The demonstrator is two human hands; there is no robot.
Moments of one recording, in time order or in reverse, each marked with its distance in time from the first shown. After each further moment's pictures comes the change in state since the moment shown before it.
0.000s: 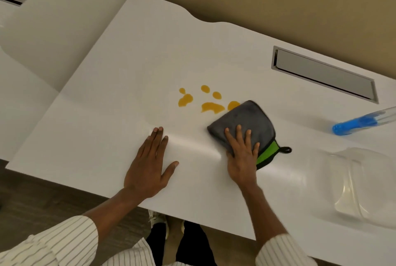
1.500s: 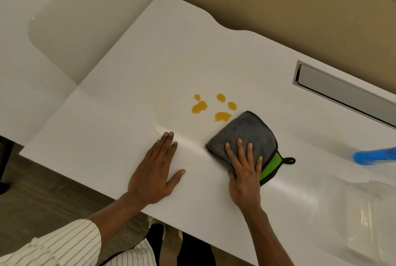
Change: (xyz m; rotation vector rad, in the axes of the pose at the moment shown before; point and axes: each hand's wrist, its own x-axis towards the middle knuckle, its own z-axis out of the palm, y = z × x) left_hand 0.000 0.002 0.000 0.002 0.025 -0.008; right_hand -0.004 -0.001 0.008 -0.047 0.004 -0.213
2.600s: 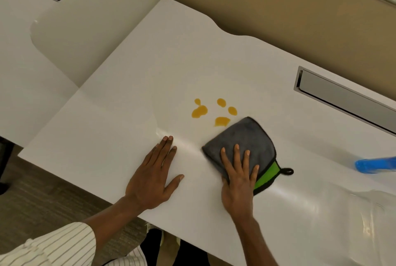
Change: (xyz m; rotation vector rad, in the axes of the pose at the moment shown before) left_hand 0.000 -0.001 0.001 -0.031 0.018 0.003; right_hand -0.001 -0.019 0.008 -0.063 0.012 0.070
